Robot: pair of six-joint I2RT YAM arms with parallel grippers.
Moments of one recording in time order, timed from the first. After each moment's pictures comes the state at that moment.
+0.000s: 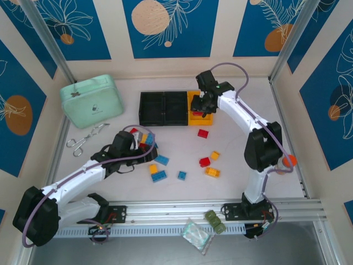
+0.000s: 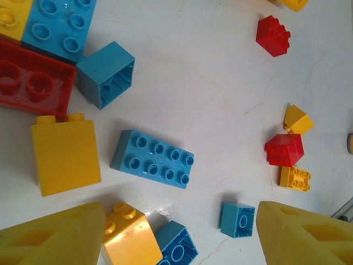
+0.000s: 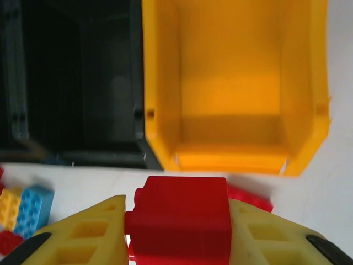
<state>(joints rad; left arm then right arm) -0.57 1.06 0.55 -0.27 0.29 -0.74 0.41 1.91 1.75 -0.93 -0.02 0.49</state>
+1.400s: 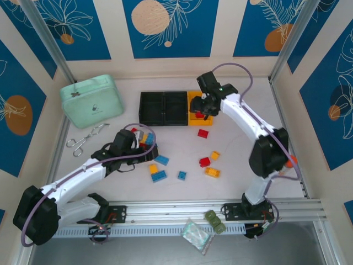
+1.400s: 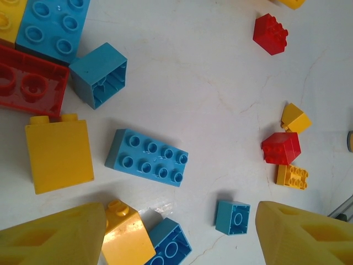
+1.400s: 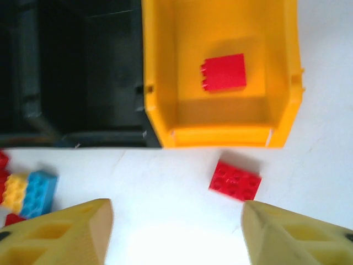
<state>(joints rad) -0.59 1.07 0.60 -0.33 0.27 -0.74 0.45 1.72 1.59 -0.93 0.02 0.52</state>
